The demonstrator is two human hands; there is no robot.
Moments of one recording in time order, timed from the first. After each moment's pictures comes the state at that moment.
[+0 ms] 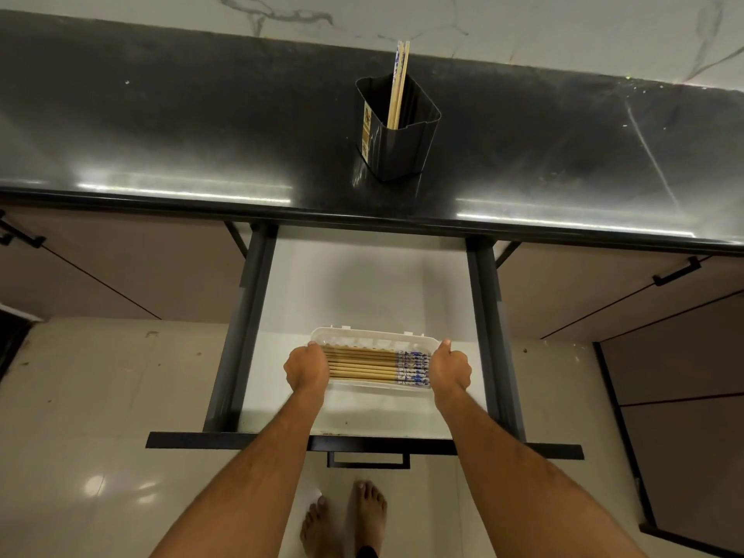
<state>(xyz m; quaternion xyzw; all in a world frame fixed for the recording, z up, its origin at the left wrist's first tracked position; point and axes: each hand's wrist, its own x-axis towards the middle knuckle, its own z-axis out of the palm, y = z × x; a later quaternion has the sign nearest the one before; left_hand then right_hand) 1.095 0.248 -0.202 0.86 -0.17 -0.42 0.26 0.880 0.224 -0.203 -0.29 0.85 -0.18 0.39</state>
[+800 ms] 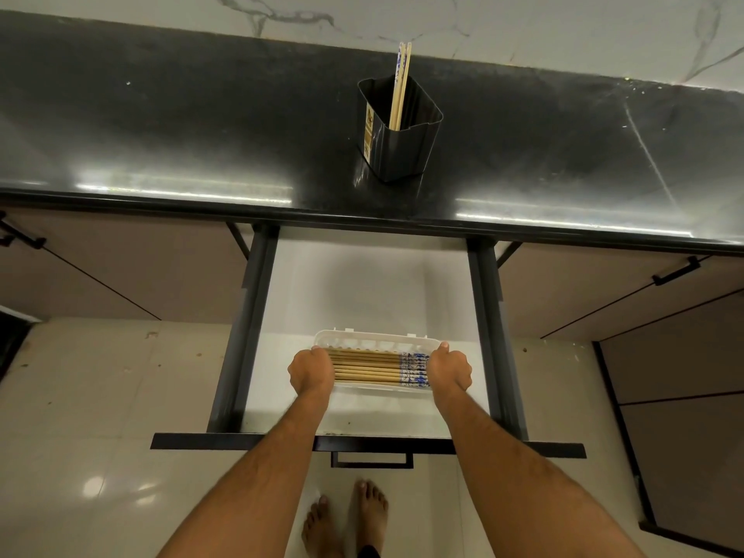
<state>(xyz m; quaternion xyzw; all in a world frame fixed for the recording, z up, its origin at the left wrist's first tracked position) 1.092 0.252 -0.203 0.86 -0.17 -0.40 0.26 0.886 0.223 -0.199 -0.31 0.87 -0.13 0.37</state>
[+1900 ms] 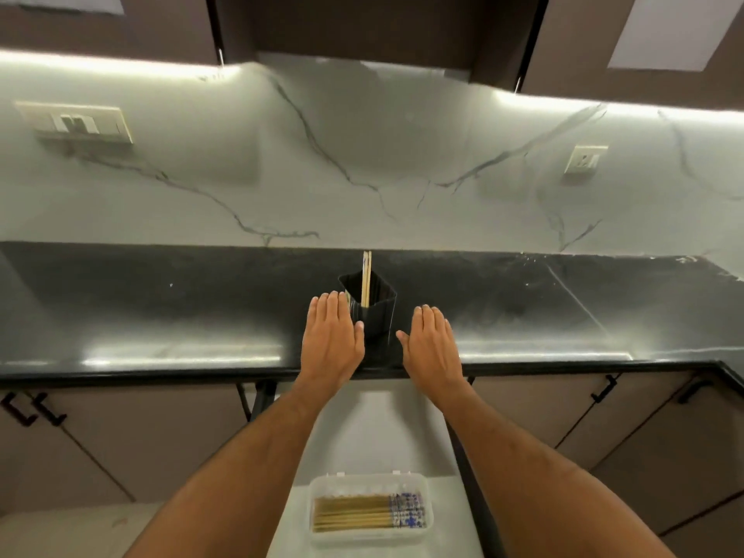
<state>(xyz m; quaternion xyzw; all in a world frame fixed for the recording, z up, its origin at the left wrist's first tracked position) 1.095 0.132 0.074 0.66 -0.71 0.11 0.23 0.908 0.130 0.070 -0.74 0.65 -0.13 -0.10</state>
